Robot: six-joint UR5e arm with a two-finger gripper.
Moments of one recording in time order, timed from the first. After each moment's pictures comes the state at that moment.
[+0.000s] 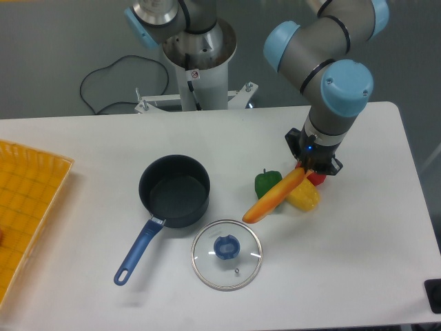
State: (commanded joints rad) arm 2.70 -1.90 -1.53 -1.36 1.57 1.40
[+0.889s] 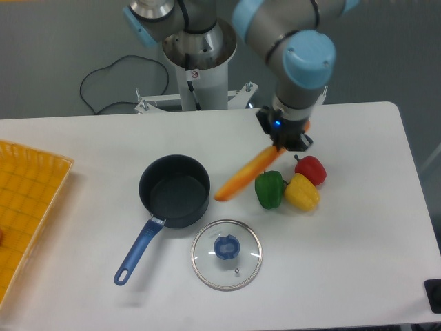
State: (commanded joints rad) arm 2.62 -1.68 -1.69 -1.45 1.58 1.29
